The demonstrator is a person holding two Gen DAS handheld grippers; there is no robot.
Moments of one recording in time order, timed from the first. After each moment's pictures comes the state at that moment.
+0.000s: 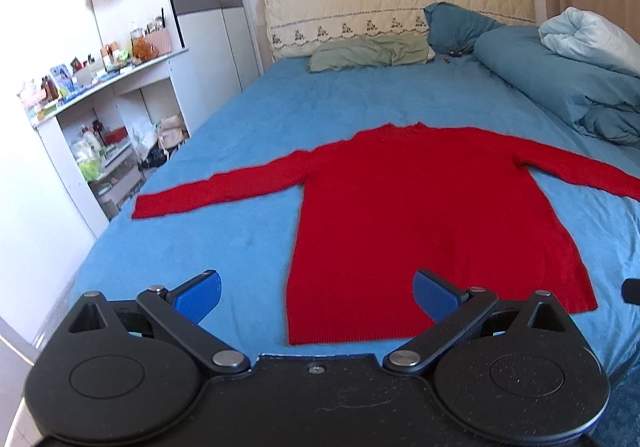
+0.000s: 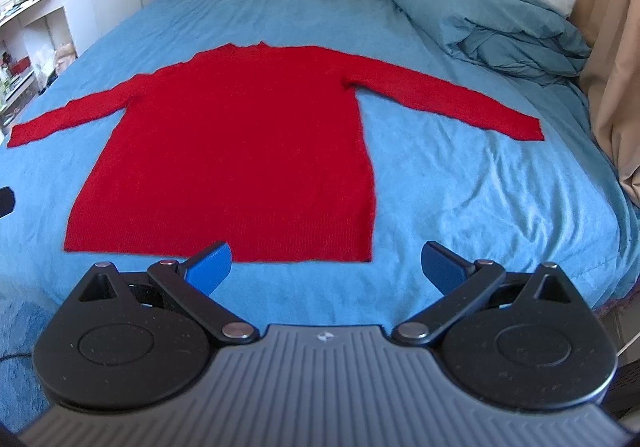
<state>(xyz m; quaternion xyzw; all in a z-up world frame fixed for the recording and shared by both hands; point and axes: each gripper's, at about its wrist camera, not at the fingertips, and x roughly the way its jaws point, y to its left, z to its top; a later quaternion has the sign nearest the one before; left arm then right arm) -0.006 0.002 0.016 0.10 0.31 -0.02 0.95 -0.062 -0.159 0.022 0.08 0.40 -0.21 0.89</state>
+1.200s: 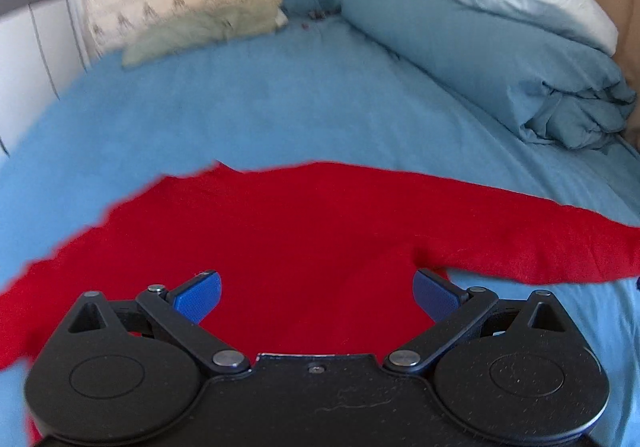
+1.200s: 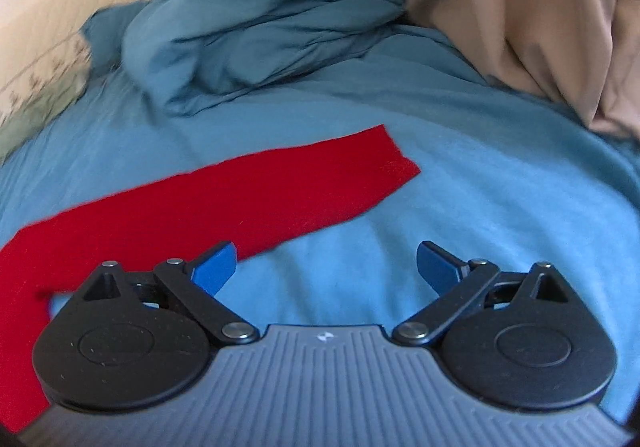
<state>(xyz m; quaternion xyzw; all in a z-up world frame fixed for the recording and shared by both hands) 0.337 -0.262 -0.070 0.10 0.38 -0.23 0.89 0.051 -0.537 -0.123 0.25 0.25 -0.48 0.80</state>
